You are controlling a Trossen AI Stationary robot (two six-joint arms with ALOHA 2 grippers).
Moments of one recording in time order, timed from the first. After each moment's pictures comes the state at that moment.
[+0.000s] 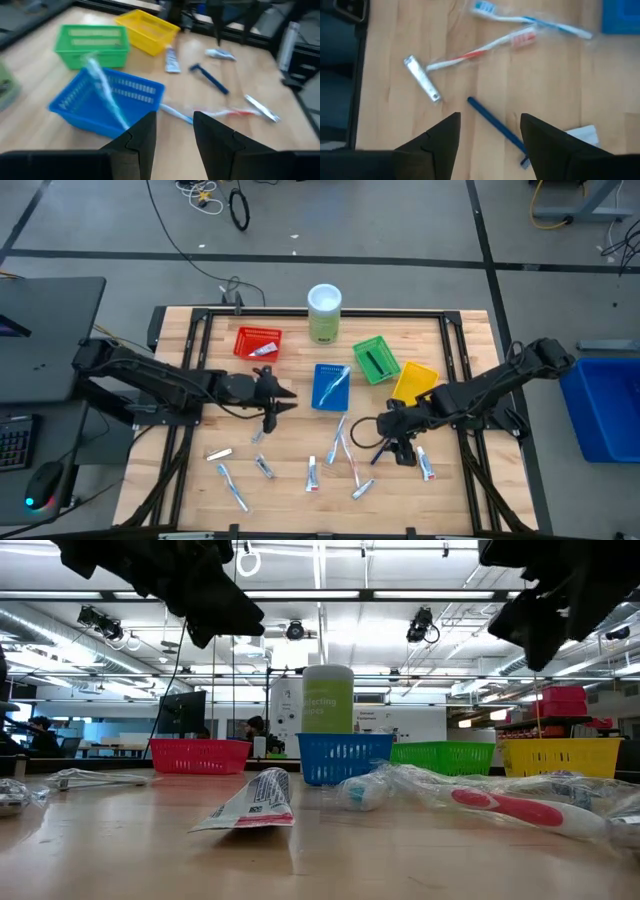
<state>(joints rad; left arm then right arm) -0.17 1.16 0.61 0.14 -0.24 -0.29 0.39 1.32 0.91 -0.66 -0.06 0.38</state>
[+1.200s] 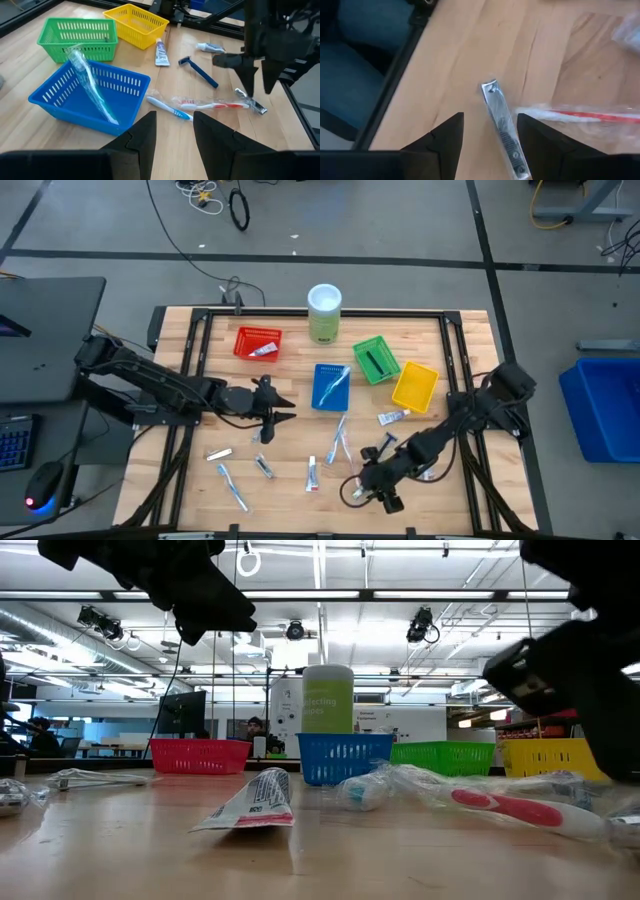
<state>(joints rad) -0.27 1.18 0.61 0.14 -0.33 -0.34 0.62 1.76 0.91 -0.08 -0.04 0.32</state>
